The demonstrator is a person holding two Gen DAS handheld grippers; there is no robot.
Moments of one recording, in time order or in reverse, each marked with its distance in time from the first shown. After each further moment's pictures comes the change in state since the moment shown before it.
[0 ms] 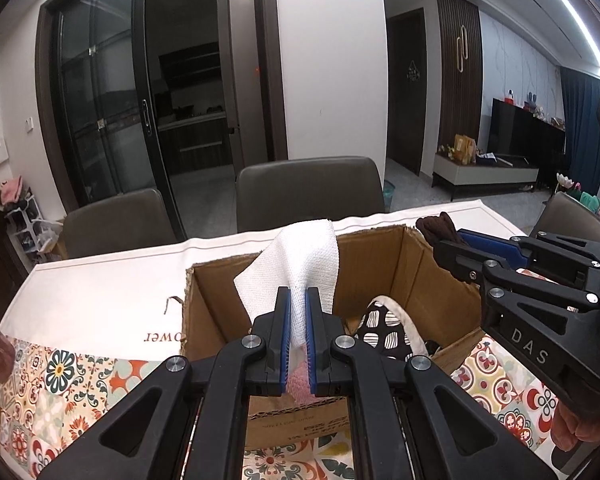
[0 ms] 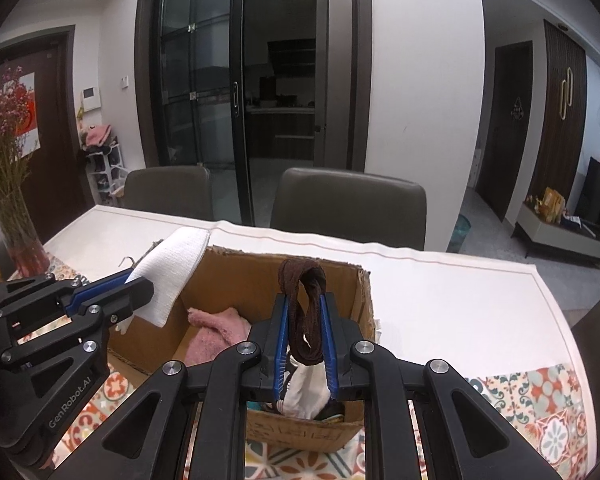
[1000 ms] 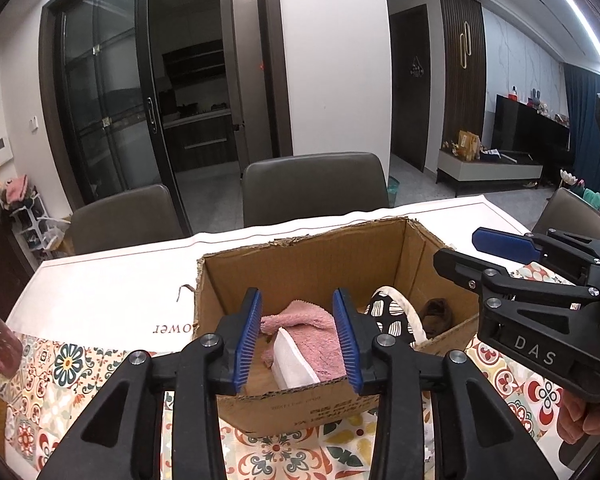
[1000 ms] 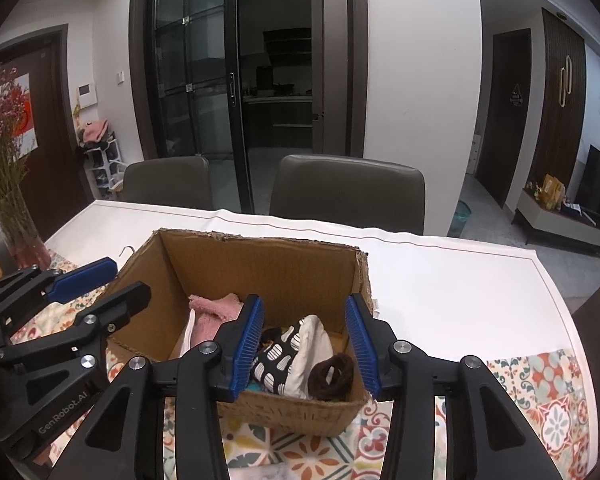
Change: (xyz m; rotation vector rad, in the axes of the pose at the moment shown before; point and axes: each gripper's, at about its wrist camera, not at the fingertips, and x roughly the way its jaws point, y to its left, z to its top) left arm -0.017 0.000 -0.009 0.005 0.003 0.022; right arm -0.007 -0.002 -0.010 0.024 0.035 -0.004
